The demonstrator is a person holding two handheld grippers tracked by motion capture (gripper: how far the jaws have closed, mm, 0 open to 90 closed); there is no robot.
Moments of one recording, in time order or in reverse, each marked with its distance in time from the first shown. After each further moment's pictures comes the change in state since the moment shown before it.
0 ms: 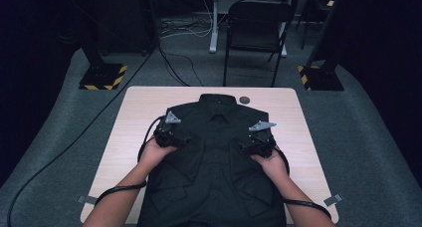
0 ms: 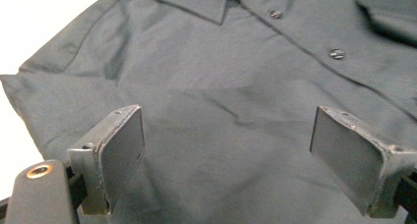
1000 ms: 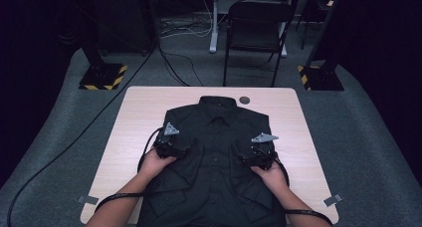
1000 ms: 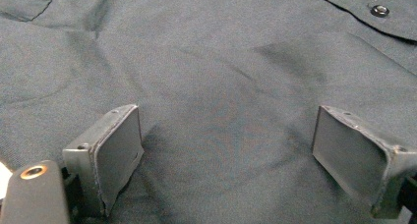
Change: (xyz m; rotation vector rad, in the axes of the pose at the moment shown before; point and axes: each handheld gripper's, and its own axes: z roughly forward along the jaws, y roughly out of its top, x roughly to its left) left arm -0.008 -0.042 0.015 -0.015 -0.001 -0.019; right arm 0.006 -0.045 0.013 -0.016 0.018 0.066
